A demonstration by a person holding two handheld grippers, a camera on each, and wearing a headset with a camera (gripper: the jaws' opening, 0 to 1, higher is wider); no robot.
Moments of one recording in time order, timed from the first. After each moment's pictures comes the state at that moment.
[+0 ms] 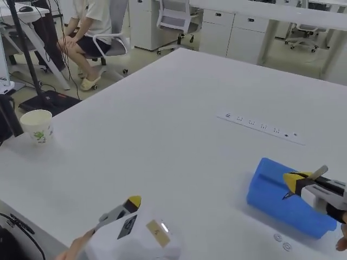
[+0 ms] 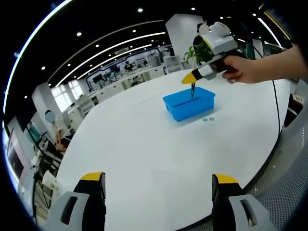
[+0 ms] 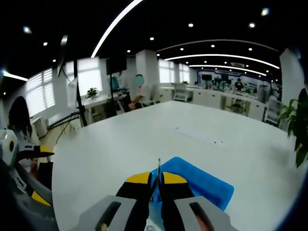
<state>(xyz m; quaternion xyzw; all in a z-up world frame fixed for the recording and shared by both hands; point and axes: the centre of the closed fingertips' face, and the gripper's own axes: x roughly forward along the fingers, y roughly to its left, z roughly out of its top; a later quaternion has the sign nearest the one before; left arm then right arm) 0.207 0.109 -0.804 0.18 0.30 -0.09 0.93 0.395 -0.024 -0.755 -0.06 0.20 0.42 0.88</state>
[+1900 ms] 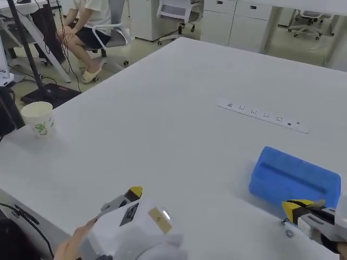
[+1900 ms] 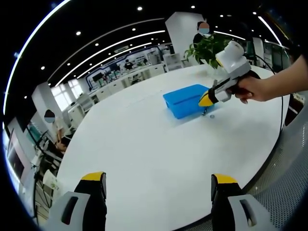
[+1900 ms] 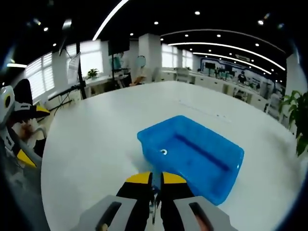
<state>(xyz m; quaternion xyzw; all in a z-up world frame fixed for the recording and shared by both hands) 0.205 0.111 -0.806 0.18 0.31 -0.09 0.93 0.369 -0.049 -0.844 -0.16 0.26 0.41 0.86</state>
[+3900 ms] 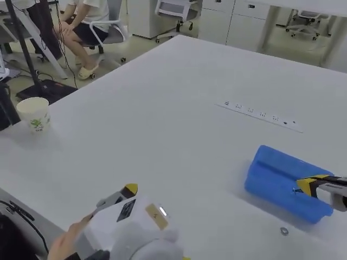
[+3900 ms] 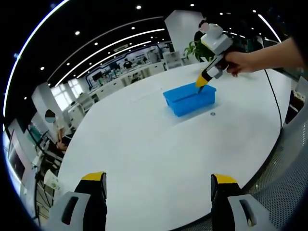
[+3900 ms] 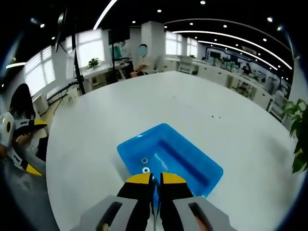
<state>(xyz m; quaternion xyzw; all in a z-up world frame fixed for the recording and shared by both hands) 0.204 0.113 -0.810 0.19 0.32 -0.09 0.93 0.410 -0.059 -0.806 -0.14 0.32 0.42 0.84</state>
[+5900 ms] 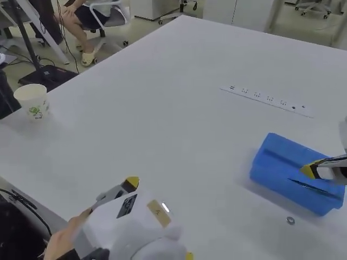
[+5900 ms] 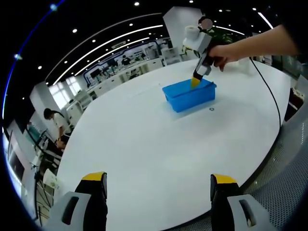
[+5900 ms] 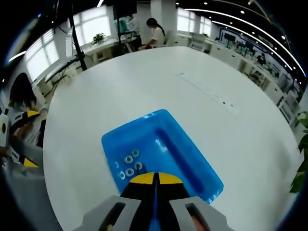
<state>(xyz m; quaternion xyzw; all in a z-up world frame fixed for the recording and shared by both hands) 0.203 0.114 -0.816 0.19 0.34 -0.09 0.92 0.435 -0.066 -0.829 -0.21 0.40 0.43 0.78</state>
